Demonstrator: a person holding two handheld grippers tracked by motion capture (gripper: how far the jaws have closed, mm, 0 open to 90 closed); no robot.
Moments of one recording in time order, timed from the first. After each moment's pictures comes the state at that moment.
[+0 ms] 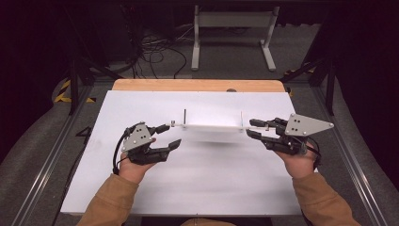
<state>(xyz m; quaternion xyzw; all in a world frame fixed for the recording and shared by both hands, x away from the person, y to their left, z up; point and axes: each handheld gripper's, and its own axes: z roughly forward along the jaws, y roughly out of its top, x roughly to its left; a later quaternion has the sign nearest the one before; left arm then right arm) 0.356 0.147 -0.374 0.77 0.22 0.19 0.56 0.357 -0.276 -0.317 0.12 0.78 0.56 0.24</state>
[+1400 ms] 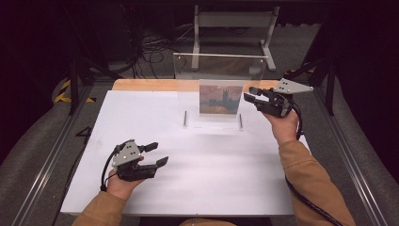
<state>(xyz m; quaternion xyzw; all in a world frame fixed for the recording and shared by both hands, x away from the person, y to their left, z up) 0.334 0.177 -0.413 0.79 0.25 0.17 0.52 0.476 -0.285 -0.333 0.25 0.75 0.56 0.25</state>
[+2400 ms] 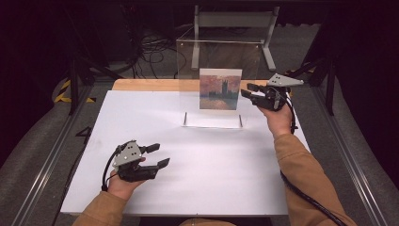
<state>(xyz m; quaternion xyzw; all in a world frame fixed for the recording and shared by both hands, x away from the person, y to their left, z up) 0.335 0.176 -0.414 0.80 0.24 0.16 0.53 0.511 -0.281 -0.346 0.29 0.75 0.54 0.25</state>
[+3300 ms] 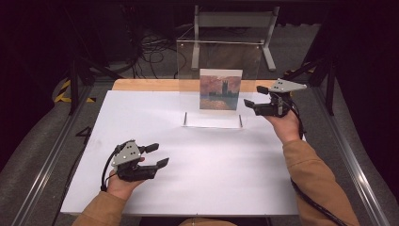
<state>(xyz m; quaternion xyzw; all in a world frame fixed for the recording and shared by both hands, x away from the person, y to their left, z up) 0.335 0.178 -0.413 0.80 0.25 0.16 0.52 0.483 -0.290 -0.341 0.29 0.78 0.48 0.27</state>
